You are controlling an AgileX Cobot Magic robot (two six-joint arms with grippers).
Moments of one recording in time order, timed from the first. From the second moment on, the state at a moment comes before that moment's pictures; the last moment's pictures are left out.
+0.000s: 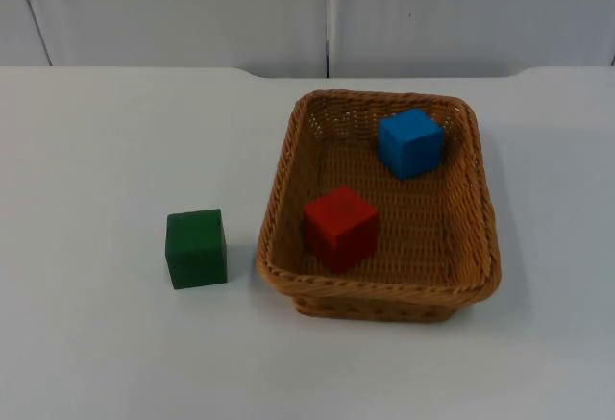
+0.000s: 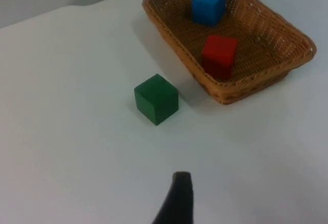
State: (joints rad) right arm 0.41 0.00 -0.52 0.12 1.09 -0.10; left arm -0.55 0.00 -0.50 -0.02 1.08 0.03
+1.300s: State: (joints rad) right arm 0.41 0.00 -0.51 0.10 1.09 -0.09; left arm -0.55 0.00 -0.50 -0.03 1.08 0.03
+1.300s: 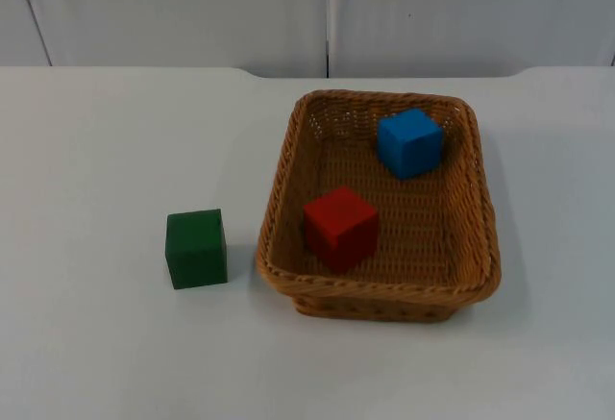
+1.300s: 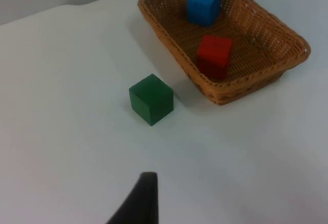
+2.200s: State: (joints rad) right arm 0.41 0.00 -0.51 0.10 1.09 -0.08; left arm -0.34 0.00 -0.50 -0.03 1.08 0.03
